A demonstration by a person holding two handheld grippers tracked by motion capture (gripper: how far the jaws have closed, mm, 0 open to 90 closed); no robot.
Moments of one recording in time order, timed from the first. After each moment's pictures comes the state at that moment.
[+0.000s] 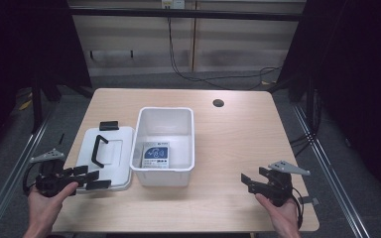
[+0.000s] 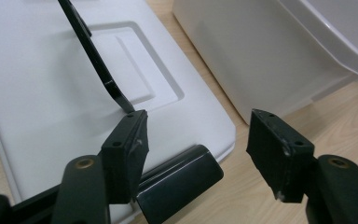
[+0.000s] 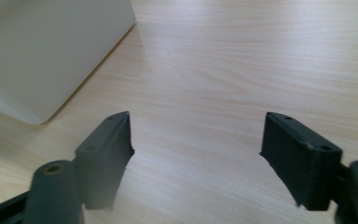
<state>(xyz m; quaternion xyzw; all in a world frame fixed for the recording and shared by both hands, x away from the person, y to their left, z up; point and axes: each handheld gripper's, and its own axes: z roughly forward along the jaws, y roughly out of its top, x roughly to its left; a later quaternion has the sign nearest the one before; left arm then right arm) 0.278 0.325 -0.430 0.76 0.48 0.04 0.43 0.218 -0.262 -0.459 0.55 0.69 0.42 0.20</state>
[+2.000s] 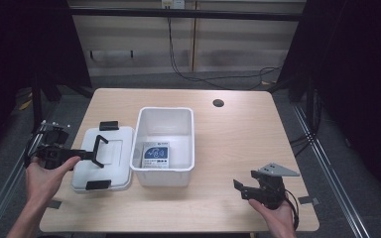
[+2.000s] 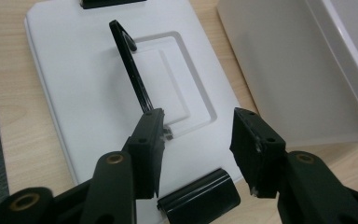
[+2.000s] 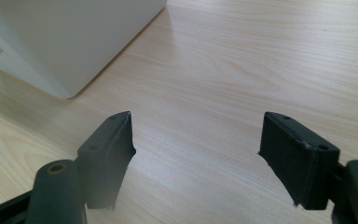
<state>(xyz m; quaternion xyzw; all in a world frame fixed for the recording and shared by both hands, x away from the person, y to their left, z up) 0.333 0.314 -0.379 0.78 0.55 0.04 0.30 0.211 -0.239 -0.454 0.51 0.74 0.40 0.19</state>
